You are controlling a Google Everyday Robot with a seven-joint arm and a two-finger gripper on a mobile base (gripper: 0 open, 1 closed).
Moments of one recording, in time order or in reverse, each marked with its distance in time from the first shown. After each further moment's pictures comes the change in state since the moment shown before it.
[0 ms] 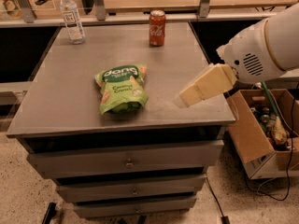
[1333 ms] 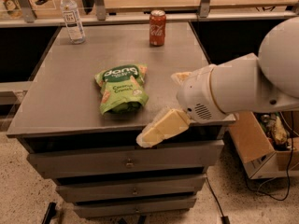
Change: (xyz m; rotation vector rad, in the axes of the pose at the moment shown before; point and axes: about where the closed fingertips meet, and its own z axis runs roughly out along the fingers) arm 0.008 0.074 0.075 -0.131 -0.090 -0.181
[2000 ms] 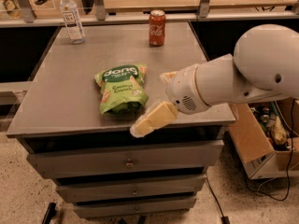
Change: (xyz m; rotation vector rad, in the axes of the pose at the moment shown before) arm -0.002 -0.023 0.042 -0.074 -0.051 0.014
